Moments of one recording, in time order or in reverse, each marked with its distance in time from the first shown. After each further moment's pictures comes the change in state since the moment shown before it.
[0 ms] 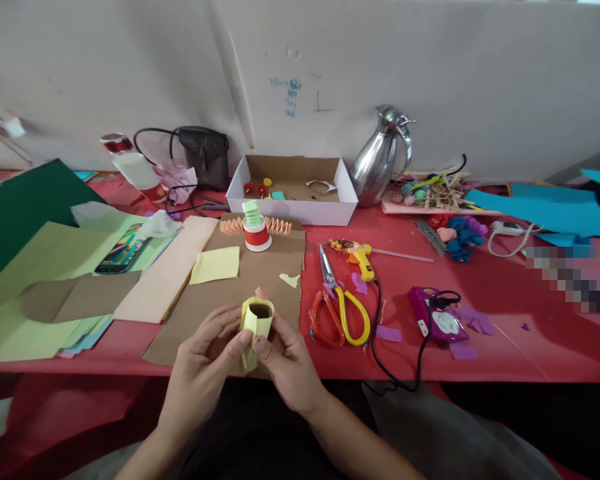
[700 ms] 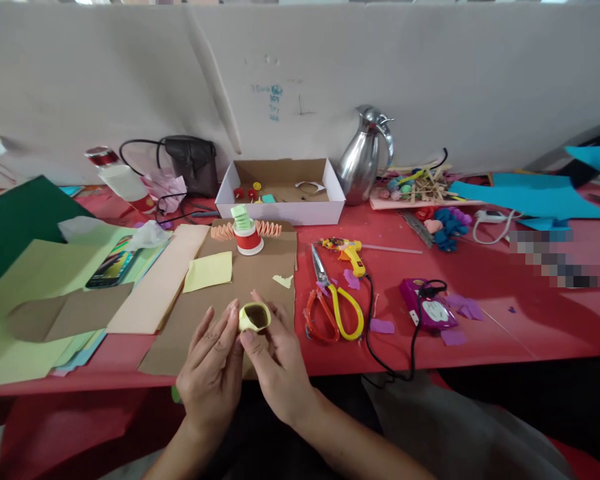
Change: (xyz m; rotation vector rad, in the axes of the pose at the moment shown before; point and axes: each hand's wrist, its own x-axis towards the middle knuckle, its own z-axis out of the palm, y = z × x) left_hand -0.001 -0.029 0.009 0.659 0.196 0.732; right_hand -0.001 -0.016 0.013 -0.580 0.173 -0.214
